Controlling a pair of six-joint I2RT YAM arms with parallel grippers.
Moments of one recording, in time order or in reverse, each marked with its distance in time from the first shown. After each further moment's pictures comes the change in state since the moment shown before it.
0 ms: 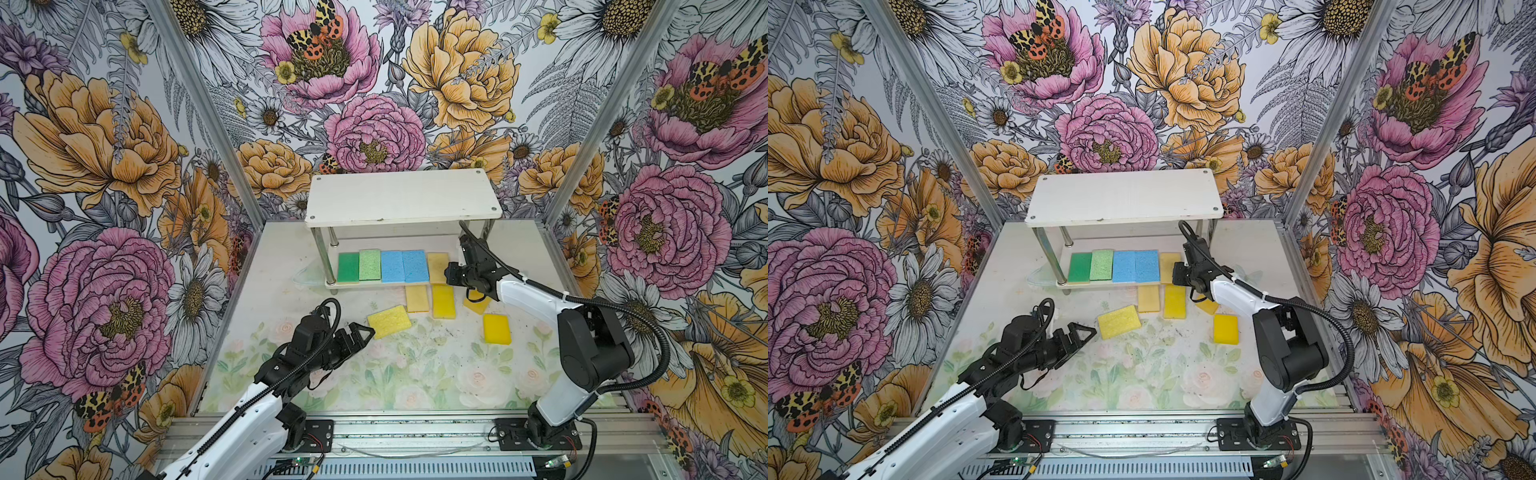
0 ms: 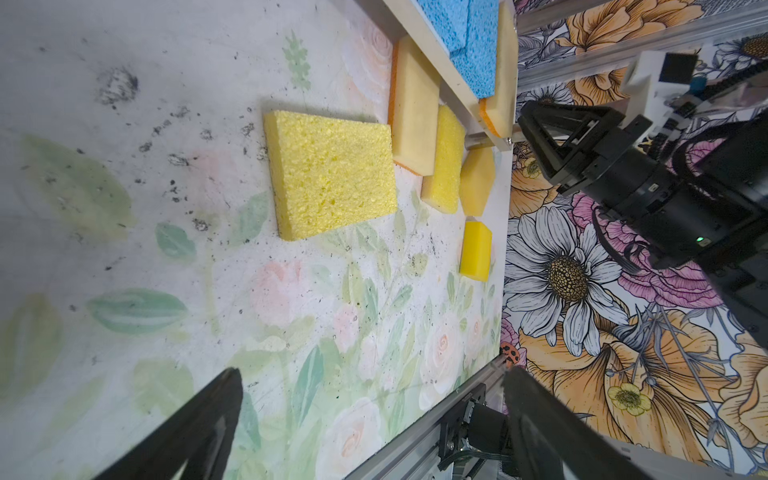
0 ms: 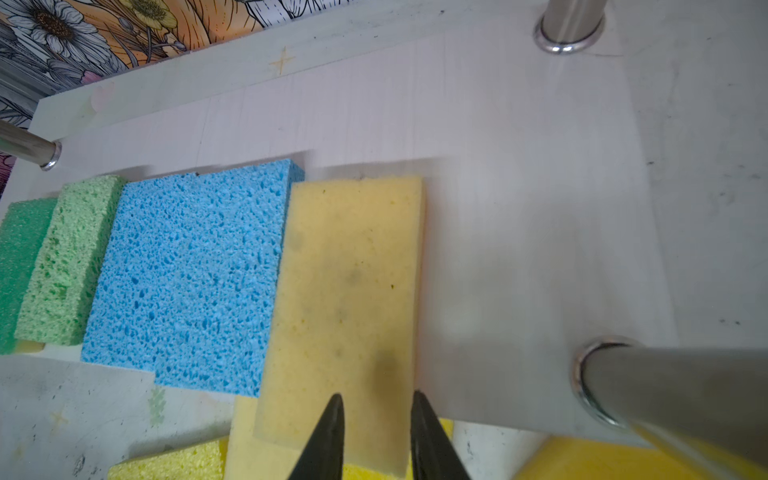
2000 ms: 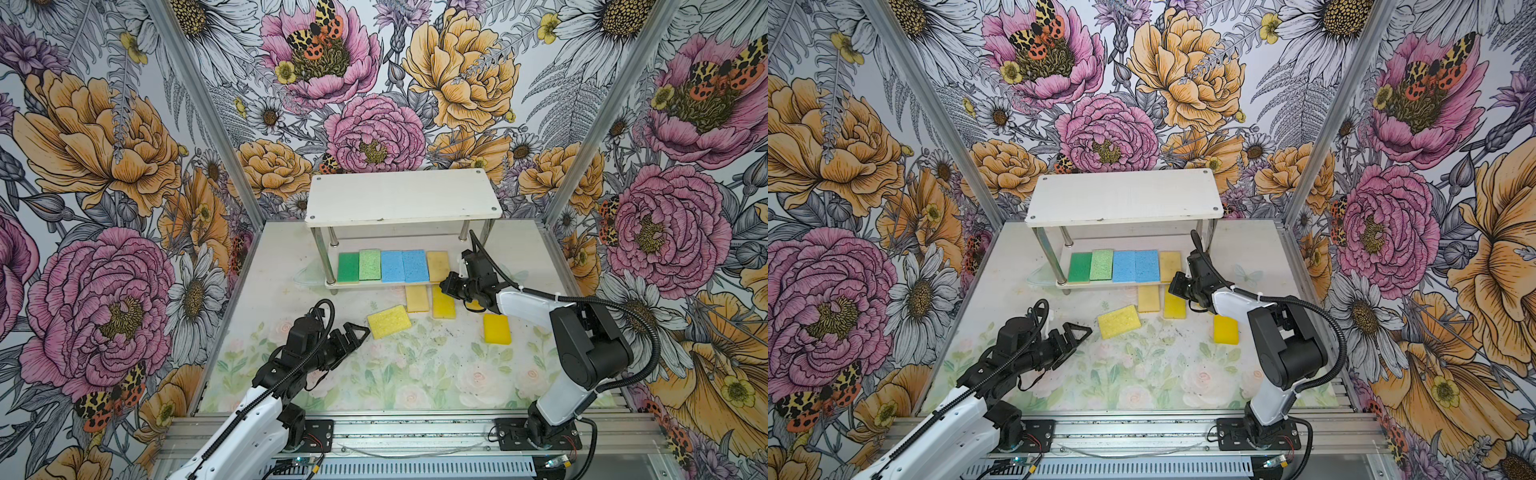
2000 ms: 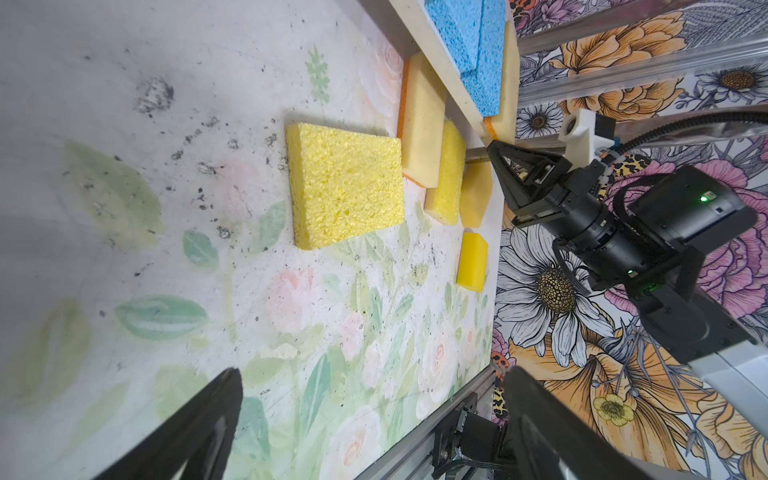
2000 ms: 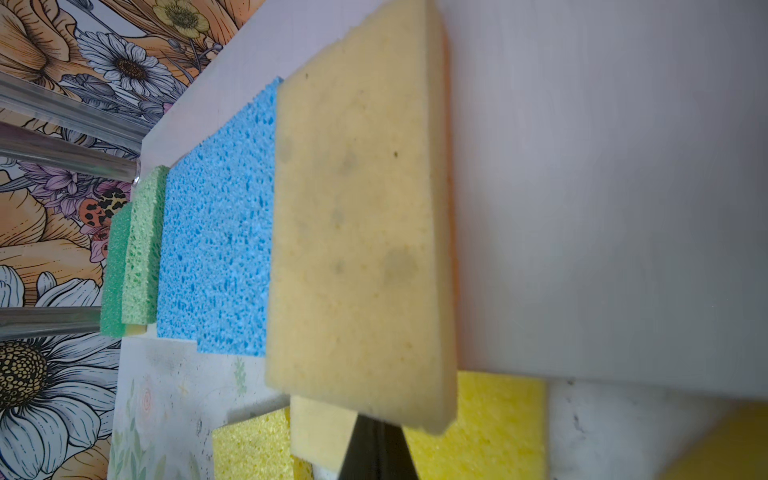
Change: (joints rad) left arm 0.090 -0.027 -0.050 0.029 0.065 0.001; right arm -0.019 0.012 -0.171 0.230 -0.215 0.267
